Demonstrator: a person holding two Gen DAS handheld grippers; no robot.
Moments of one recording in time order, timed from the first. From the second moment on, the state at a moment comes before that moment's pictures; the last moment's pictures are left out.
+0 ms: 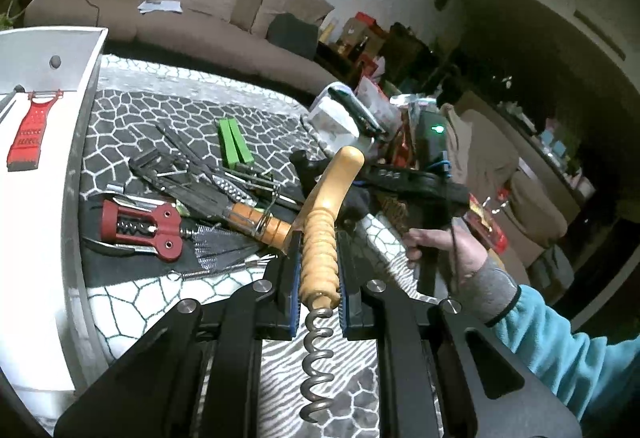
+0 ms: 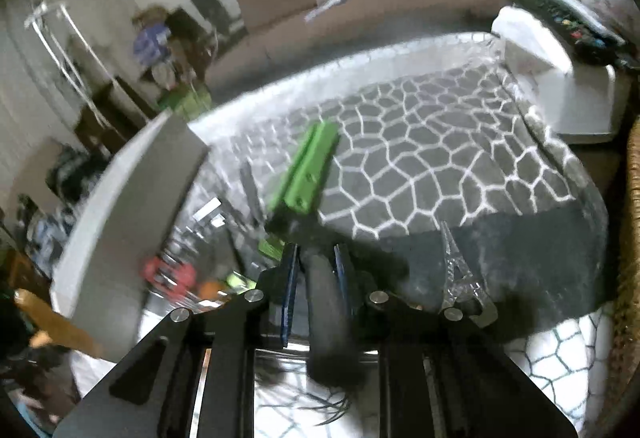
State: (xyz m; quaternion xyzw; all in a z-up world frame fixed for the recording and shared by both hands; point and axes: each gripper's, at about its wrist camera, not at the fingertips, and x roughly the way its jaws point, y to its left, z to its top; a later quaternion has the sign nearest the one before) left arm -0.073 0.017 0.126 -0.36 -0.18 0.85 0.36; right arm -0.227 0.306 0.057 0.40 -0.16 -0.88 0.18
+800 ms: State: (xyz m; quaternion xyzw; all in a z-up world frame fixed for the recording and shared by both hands) left arm -0.053 -0.075 0.211 -0.29 -0.18 0.89 0.30; right arm -0.182 0.182 0.179 0.31 -0.17 -0.88 0.33
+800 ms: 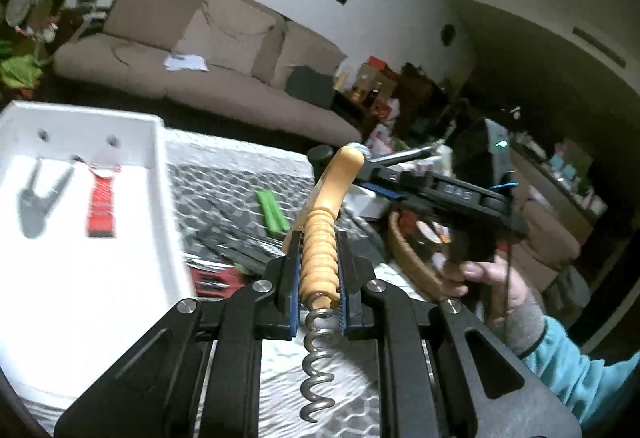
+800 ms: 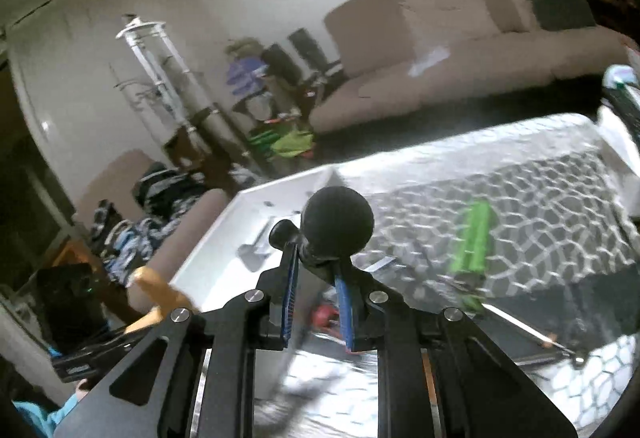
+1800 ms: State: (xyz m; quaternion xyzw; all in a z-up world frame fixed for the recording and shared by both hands) left arm -0.093 -0.306 0.181 -0.32 -0.22 0.91 0.13; right arm -0.287 -0.135 0.058 0.57 -0.04 -0.73 0.38
